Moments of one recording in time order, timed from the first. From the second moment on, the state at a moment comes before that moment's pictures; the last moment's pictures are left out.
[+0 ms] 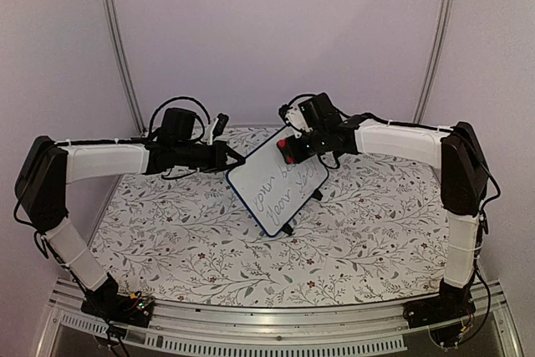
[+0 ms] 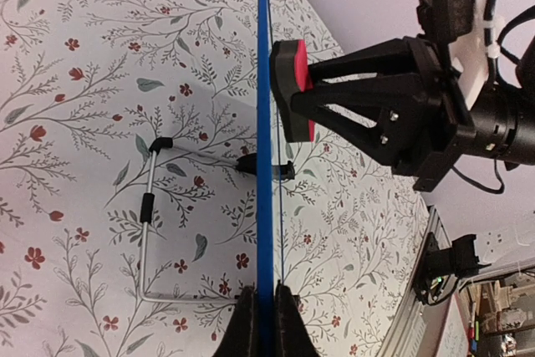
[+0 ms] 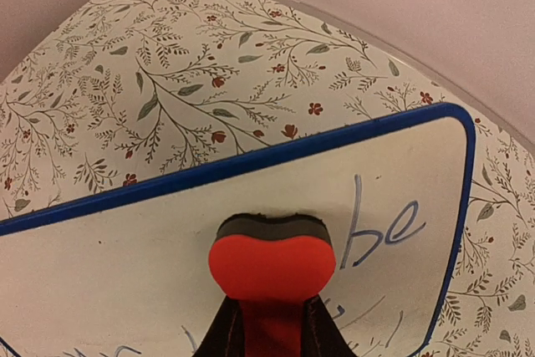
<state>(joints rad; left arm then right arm) -0.52 1.65 1.06 0.03 0.53 -0.47 0.73 2.01 1.62 -0.31 0.05 0.06</state>
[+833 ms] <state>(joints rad) -0.52 1.65 1.06 0.03 0.53 -0.48 0.71 1.97 1.47 -0.25 0.05 0.05</state>
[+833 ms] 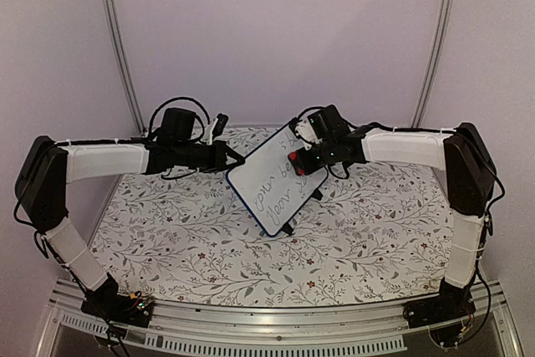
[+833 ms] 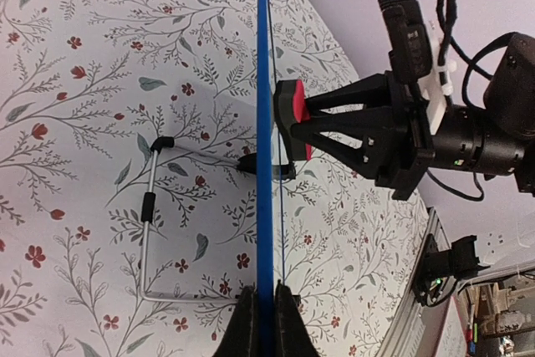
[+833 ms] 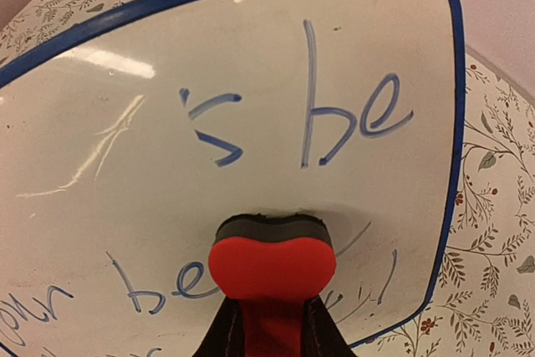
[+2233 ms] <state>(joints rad) -0.52 1.65 1.06 0.03 0.54 -0.48 0.71 2.03 1.68 -0.35 -0.02 0.05</state>
